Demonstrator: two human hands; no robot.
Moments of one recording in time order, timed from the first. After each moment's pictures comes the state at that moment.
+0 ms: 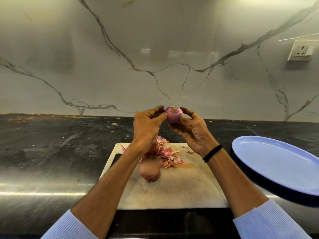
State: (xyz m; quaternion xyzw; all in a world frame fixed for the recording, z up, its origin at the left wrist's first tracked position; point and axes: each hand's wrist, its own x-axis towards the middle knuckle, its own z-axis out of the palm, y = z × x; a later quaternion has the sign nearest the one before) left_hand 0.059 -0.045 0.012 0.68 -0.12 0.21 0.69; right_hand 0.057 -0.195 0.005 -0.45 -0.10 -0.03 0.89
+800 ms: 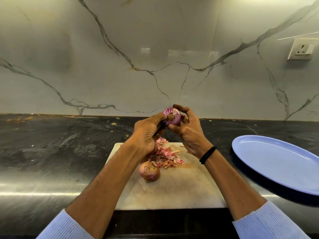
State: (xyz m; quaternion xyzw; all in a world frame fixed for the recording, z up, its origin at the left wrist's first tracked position) left_hand 0.053 -0.049 0.018 0.51 0.06 -0.02 0.86; right_hand 0.066 -0.187 -0.010 -0.58 -0.19 -0.13 0.78
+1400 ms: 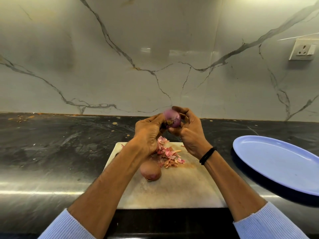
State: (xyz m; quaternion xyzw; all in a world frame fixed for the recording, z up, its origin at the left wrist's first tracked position) left_hand 0.053 -0.052 0.012 0.52 0.03 0.02 0.85; right_hand 0.061 -0.182 -0.011 -0.61 -0.19 -0.16 0.75
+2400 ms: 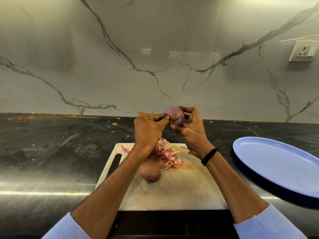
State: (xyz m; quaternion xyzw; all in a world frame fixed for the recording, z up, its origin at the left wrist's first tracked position) left_hand 0.049 -0.046 0.008 0.75 -0.12 0.29 0.58; right_hand 0.062 -0.187 -0.008 -0.63 -0.17 -0.19 0.74
